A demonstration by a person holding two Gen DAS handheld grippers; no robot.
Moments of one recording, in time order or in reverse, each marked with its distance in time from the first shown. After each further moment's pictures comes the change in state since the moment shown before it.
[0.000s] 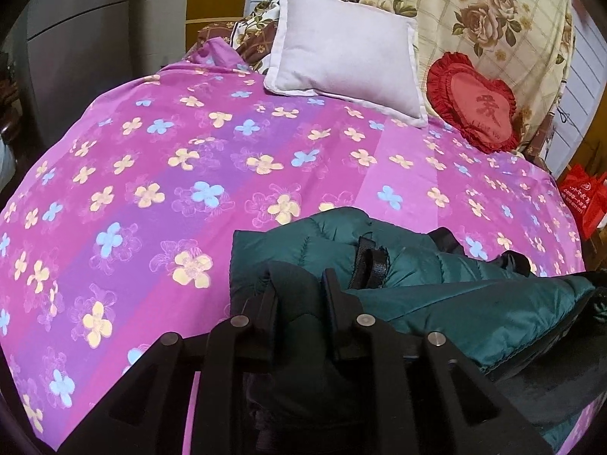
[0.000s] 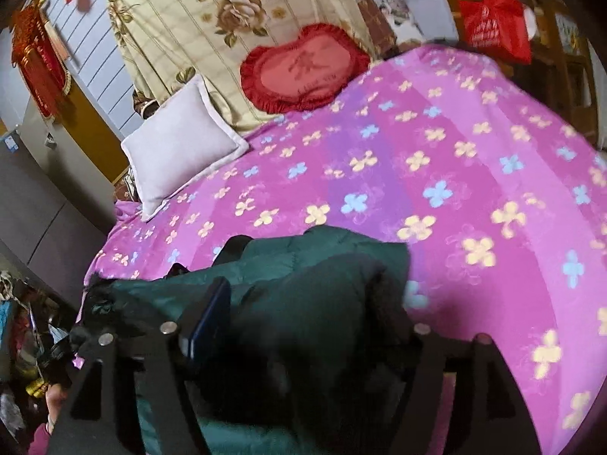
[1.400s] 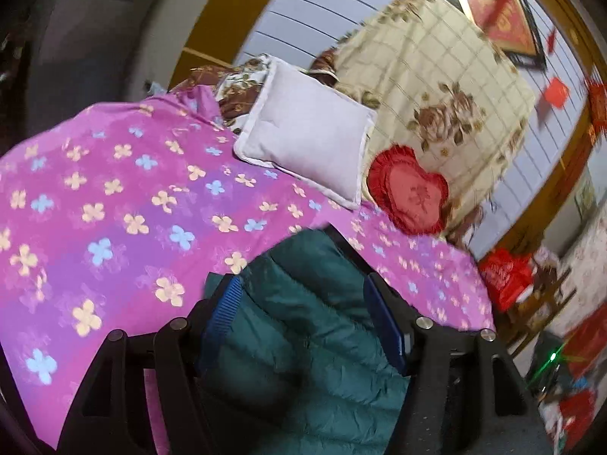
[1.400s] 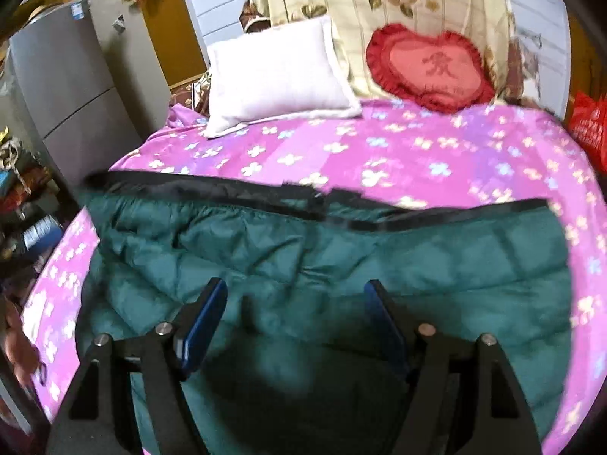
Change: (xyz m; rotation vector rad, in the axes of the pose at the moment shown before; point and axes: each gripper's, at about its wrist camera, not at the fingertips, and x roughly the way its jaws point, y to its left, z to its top) left arm -0.099 0.029 0.006 -0.165 -0.216 -0.298; right arm 0.093 0.160 -0.036 -0.424 0.150 0.033
